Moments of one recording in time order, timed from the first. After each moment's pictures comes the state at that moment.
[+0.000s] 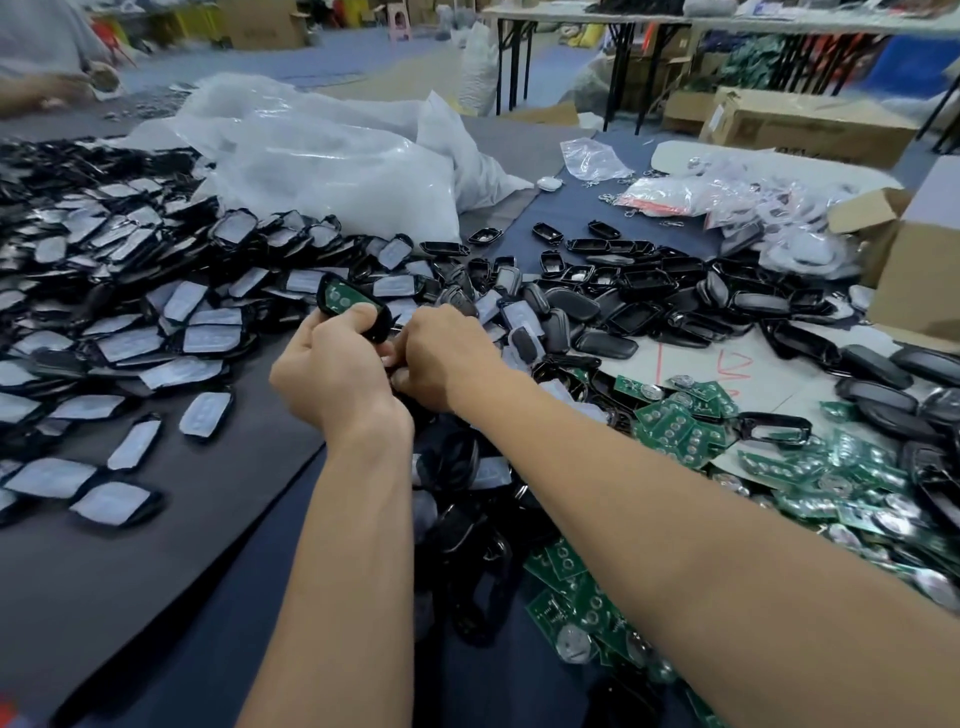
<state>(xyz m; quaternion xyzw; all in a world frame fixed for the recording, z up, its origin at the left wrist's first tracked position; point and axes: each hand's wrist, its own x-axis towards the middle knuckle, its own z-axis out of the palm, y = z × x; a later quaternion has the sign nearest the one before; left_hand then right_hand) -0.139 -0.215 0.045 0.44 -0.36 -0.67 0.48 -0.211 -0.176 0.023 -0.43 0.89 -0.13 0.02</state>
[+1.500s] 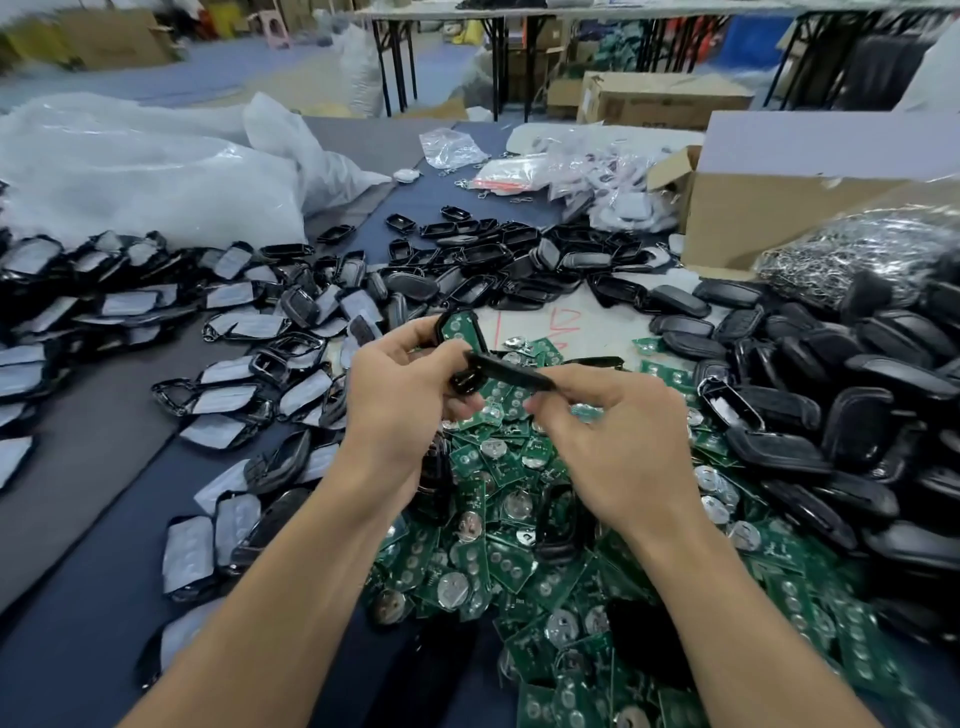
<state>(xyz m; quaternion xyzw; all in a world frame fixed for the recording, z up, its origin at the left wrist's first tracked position) -0.146 -0.069 0.027 0.15 -0.65 -0.73 0.16 -0.162 0.104 0.004 -0.19 0.82 -0.52 -0.14</state>
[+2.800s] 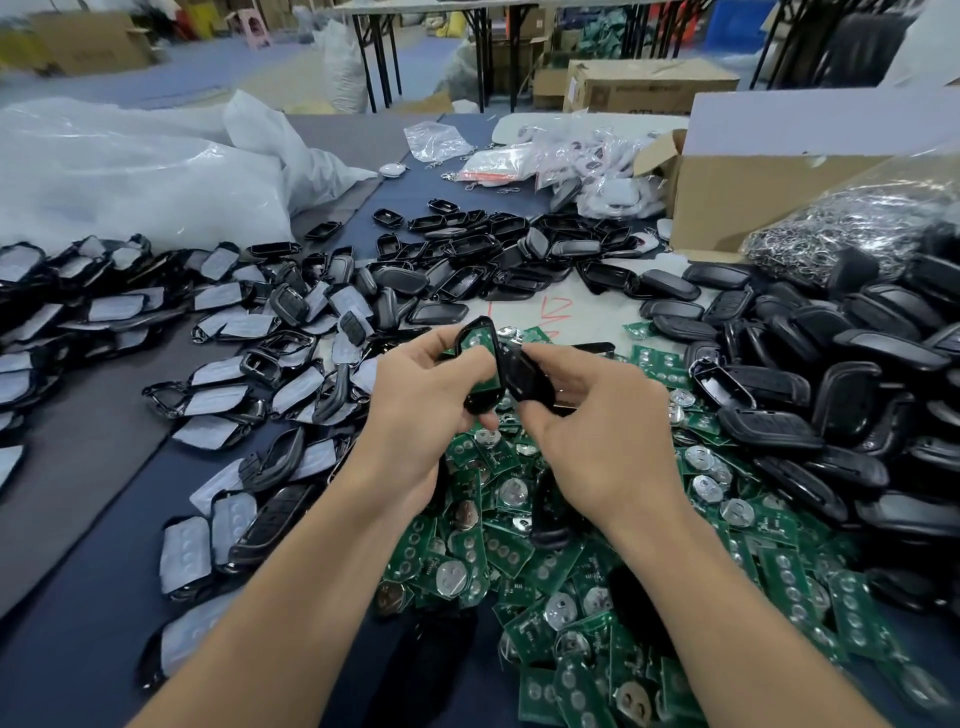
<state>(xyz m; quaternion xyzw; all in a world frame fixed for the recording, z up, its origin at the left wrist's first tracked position) -0.140 -0.051 0.026 0.12 -0.65 -0.74 0.09 -0.151 0.095 0.014 -0.10 0.86 -0.49 -0.08</state>
